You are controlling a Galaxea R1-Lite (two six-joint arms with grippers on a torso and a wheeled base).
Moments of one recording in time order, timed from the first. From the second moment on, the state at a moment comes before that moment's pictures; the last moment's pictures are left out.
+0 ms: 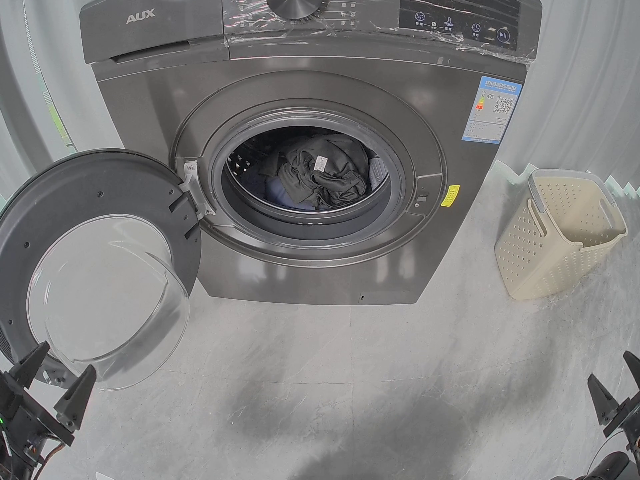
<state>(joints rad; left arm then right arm) -0.36 0.58 -0.02 -0.57 0.18 -0.10 0.19 0.38 -0.02 -0.29 -0.11 0.03</state>
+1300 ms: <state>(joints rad) 0.00 0.01 -0.02 0.01 -0.02 -0.01 0.00 0.01 -0.02 0.03 0.02 0.00</state>
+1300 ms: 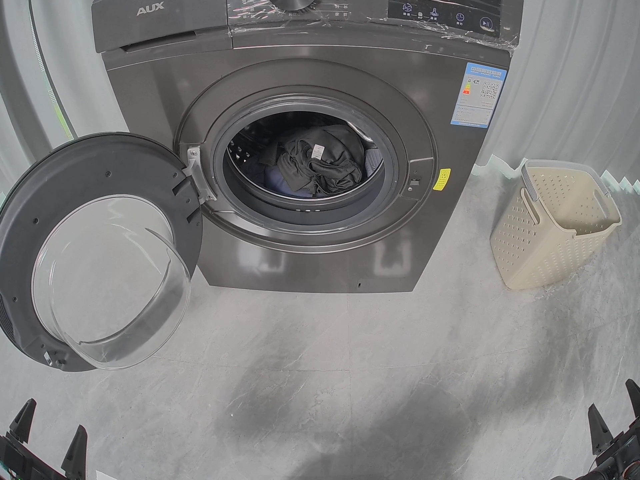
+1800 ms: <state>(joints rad) 0.00 0.01 -0.02 0.00 0.01 -0.02 0.00 0.01 -0.02 0.03 0.02 0.00</state>
